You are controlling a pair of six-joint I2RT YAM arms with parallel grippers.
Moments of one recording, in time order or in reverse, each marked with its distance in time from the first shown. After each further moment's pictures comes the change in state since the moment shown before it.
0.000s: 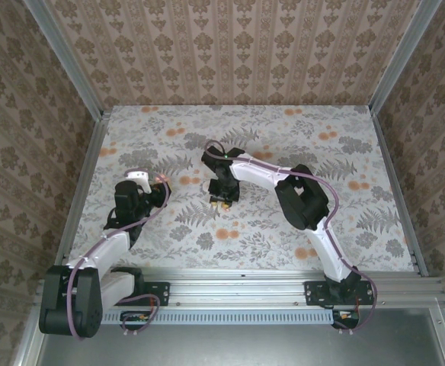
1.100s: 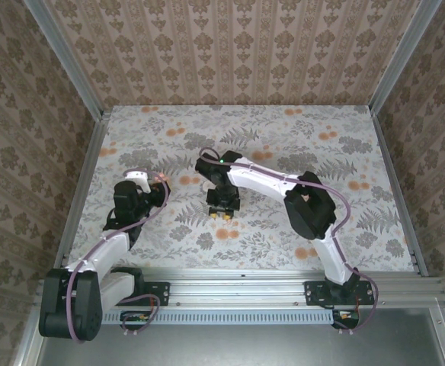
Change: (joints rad) left arm 0.000 -0.022 0.000 -0.001 -0.008 0.000; right arm 0.081 -0.144 -0.023 -0.201 -0.019 0.039
